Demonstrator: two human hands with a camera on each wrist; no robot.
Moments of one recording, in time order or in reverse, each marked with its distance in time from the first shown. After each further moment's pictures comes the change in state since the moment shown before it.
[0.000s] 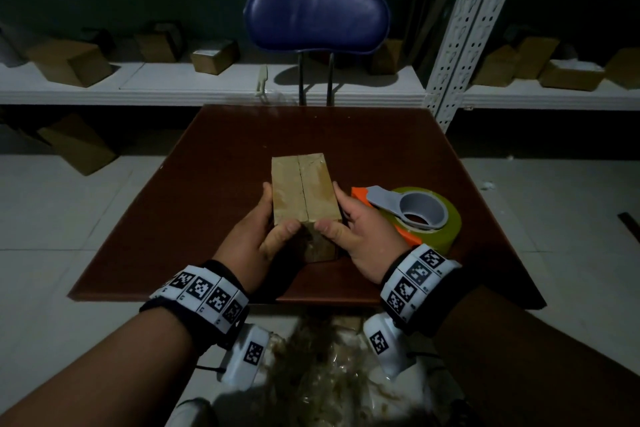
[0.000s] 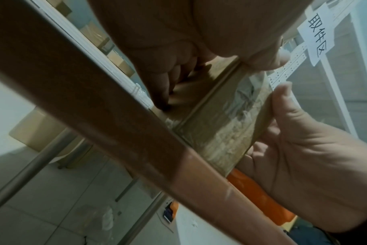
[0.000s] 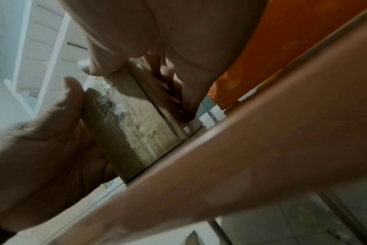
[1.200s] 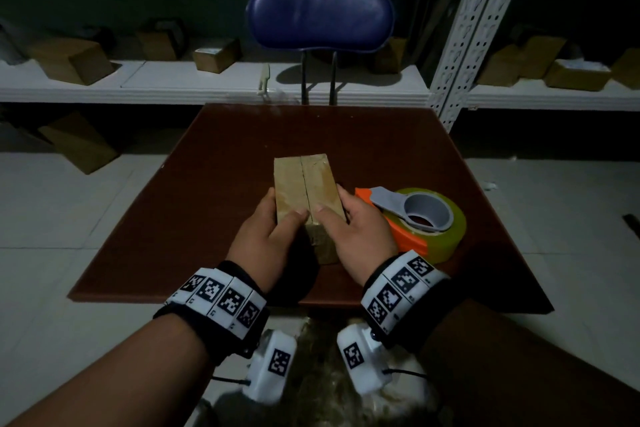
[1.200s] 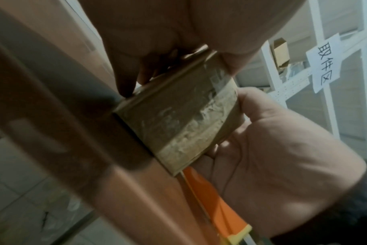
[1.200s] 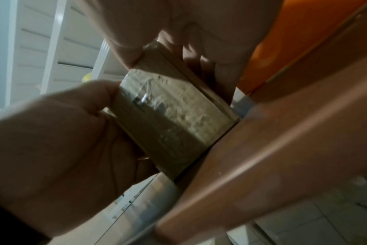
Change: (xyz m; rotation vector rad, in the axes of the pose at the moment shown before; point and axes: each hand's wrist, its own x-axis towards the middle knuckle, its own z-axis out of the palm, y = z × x) left_hand 0.001 0.025 0.018 -0.218 0.216 -0.158; right_hand -0.001 -0.023 0.022 0.039 0.259 0.065
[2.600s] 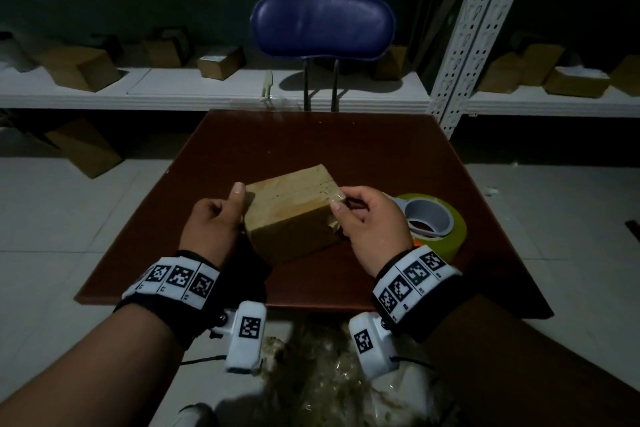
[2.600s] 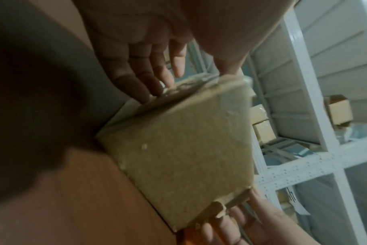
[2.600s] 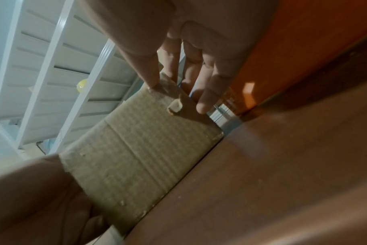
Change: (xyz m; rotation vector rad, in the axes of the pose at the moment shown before) left_hand 0.013 0.009 -0.049 0.034 0.303 -0.299; right_hand 0.009 0.000 -0.013 -0.068 0.150 0.083
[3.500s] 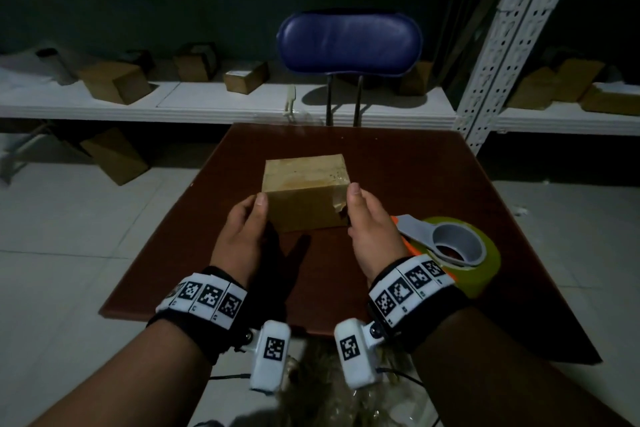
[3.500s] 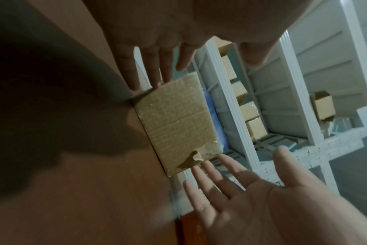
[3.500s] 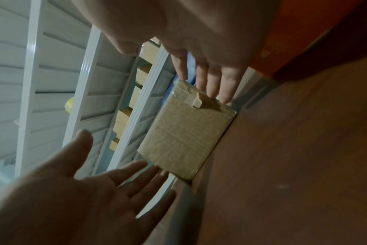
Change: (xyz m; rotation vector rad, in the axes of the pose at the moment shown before) left_hand 0.018 -0.005 0.008 -0.364 -0.111 -0.008; right_hand 0.024 -0.026 0.029 0.287 -0.102 0.122
